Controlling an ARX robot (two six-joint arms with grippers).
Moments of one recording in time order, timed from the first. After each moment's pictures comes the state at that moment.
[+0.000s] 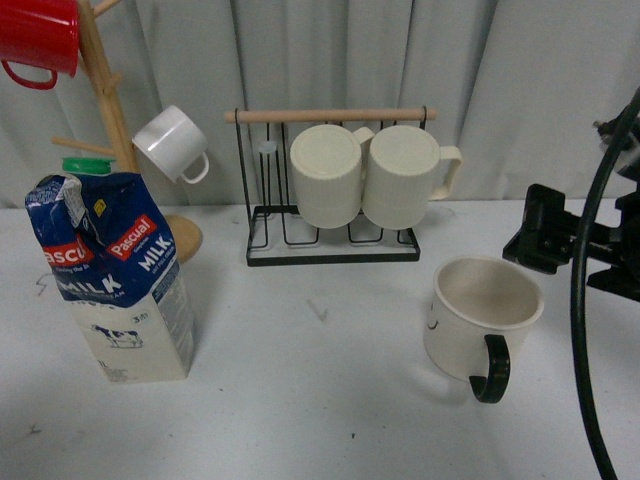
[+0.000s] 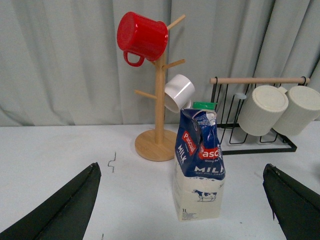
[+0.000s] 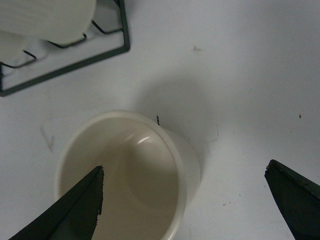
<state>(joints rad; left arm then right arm) 0.00 0.00 0.01 0.00 0.00 -0.01 0.10 1.85 0.93 0.12 -0.14 0.33</state>
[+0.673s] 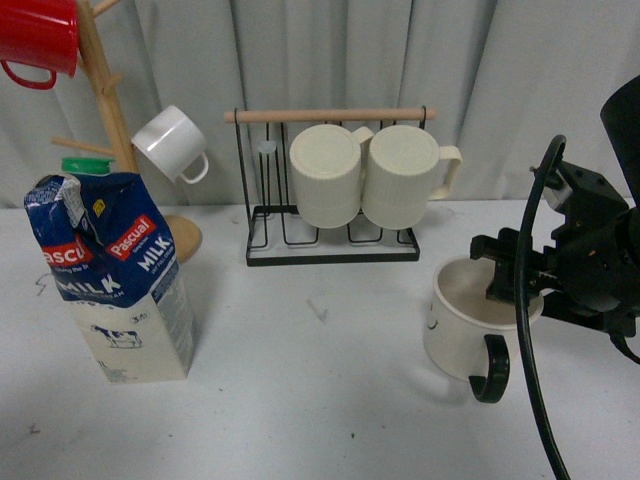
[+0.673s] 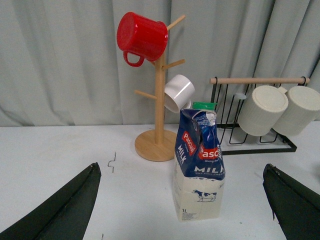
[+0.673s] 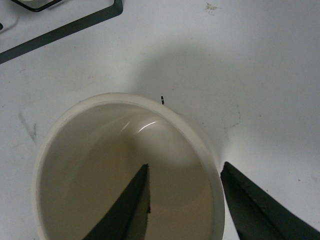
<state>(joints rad) 0.00 0.00 0.01 0.00 0.00 -0.01 0.16 1.98 1.05 0.00 -0.10 0.37</state>
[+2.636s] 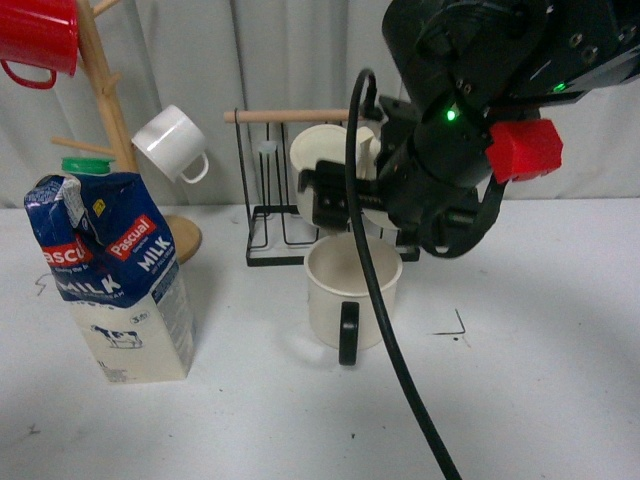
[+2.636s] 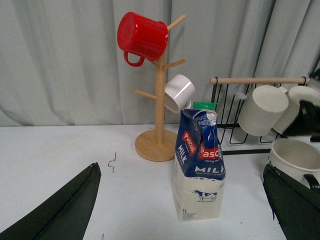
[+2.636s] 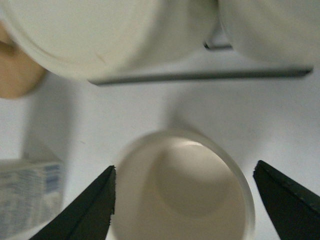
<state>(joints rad) 0.00 0.00 0.01 0.00 0.00 -0.01 0.40 2.16 1.54 -0.23 -0.09 0.37</state>
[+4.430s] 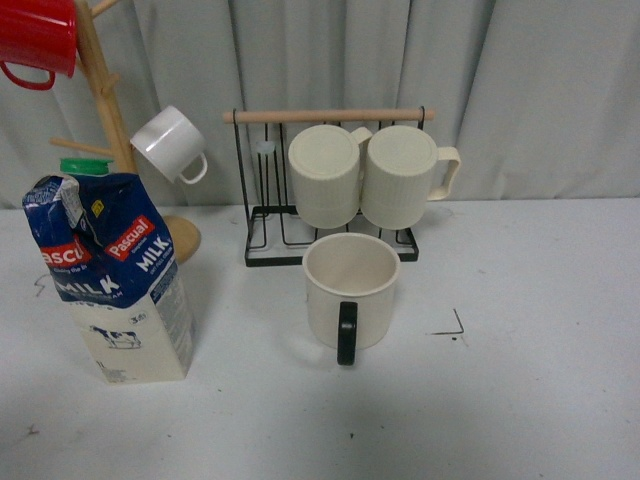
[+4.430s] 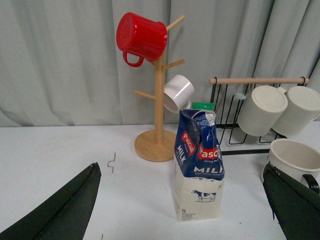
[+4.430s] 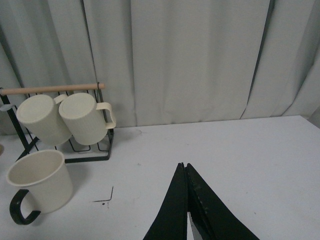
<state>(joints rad) 0.00 0.00 0.01 0.00 0.00 -0.01 0.00 0.44 0.01 0.44 0.00 0.00</state>
